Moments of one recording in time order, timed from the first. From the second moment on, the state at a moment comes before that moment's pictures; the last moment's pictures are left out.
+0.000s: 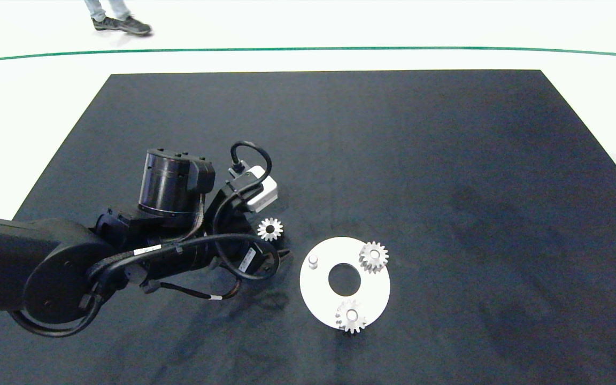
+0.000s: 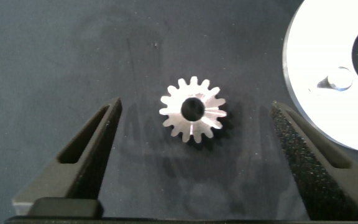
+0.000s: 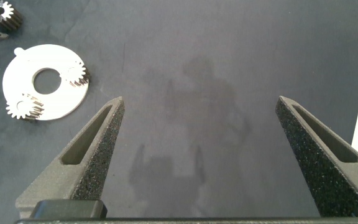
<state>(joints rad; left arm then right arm) -0.54 1.70 -0.92 -0.33 -0.03 0.46 0.56 0.93 -1.02 0.31 -0.33 -0.24</state>
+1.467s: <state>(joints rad) -0.52 1.74 -0.87 -0.41 -0.04 0.48 0.56 0.94 -0.94 0.32 -0.33 -0.22</state>
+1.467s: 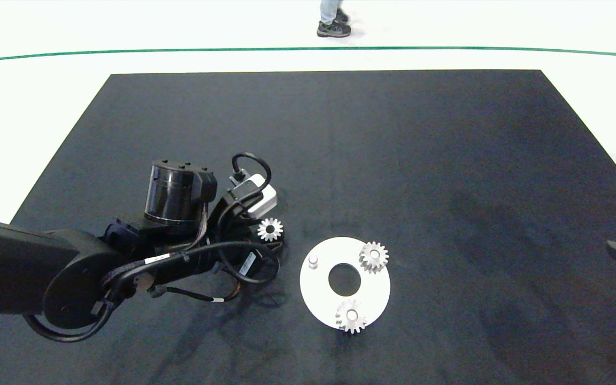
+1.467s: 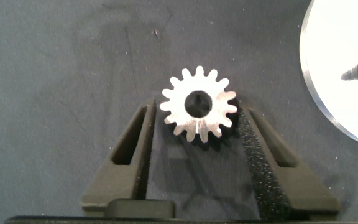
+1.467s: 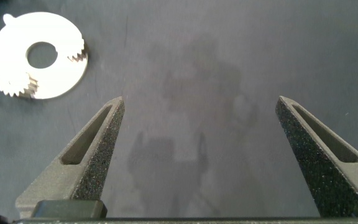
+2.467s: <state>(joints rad) -0.55 1.73 -0.87 -0.41 -0.04 0.47 0.56 0.95 -0.92 0.32 -0.33 -0.21</state>
